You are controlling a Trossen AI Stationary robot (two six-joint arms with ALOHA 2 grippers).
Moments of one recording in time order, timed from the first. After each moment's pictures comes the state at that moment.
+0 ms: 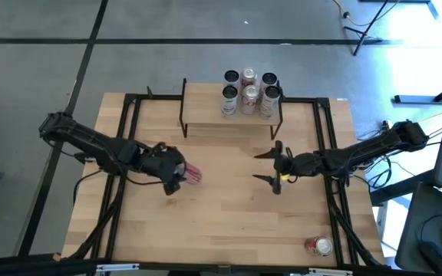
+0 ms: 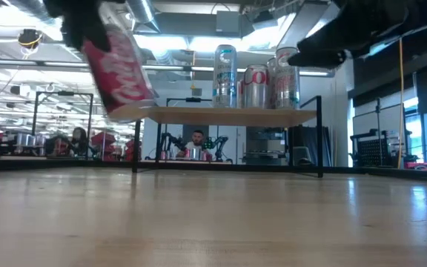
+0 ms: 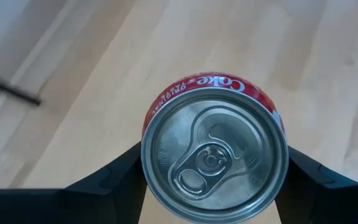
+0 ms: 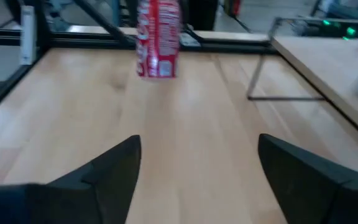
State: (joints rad) left arm -0.32 1.23 1.03 -0.88 -0.34 -0.72; right arm 0.27 1.07 0.51 0.23 0.34 0.04
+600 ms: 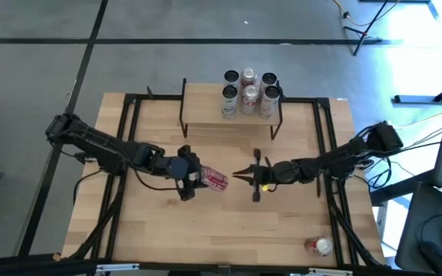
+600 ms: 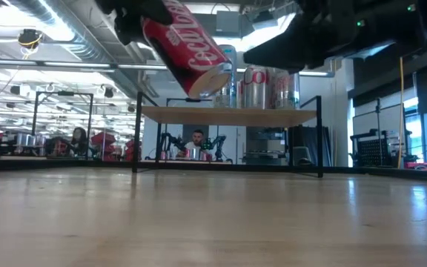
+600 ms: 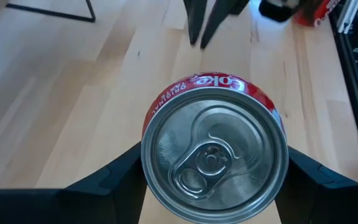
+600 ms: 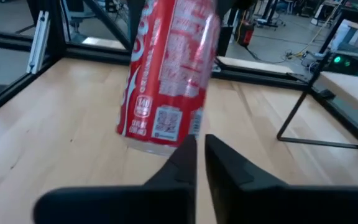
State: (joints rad) left arm -0.27 1.34 1.03 -0.42 -0.30 -0.39; right arm 0.27 1.49 0.60 0.66 0.30 -0.09
